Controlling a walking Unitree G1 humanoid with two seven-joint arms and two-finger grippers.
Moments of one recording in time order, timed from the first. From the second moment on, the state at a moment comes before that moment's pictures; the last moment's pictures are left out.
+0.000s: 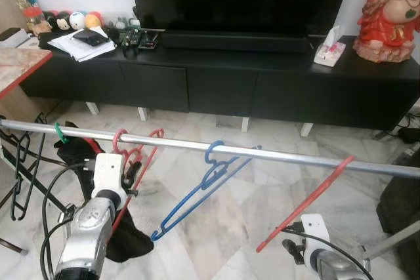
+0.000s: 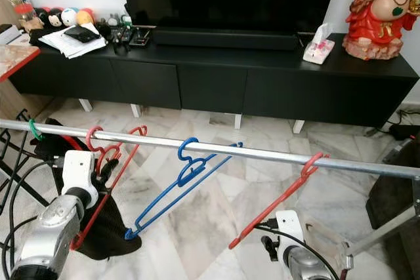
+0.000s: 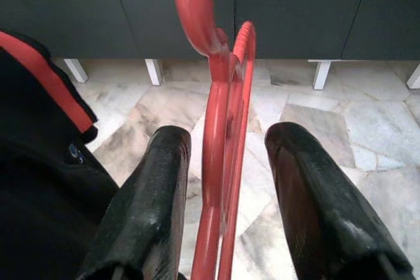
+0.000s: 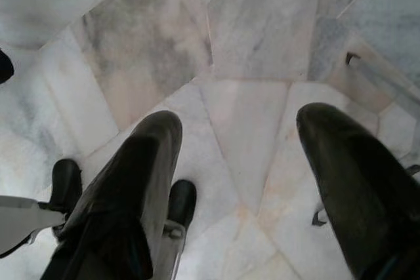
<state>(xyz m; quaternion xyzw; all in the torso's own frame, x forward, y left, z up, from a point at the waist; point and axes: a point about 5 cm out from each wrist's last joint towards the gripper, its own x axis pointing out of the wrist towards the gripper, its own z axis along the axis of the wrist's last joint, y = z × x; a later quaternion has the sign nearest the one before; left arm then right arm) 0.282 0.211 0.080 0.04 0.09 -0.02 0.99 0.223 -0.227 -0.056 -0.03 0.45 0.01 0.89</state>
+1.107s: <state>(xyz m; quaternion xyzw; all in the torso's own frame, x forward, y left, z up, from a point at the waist) 0.179 0.248 0.011 0.08 0.16 0.17 0.97 0.221 -0.223 -0.057 -0.02 0.45 0.01 0.89</state>
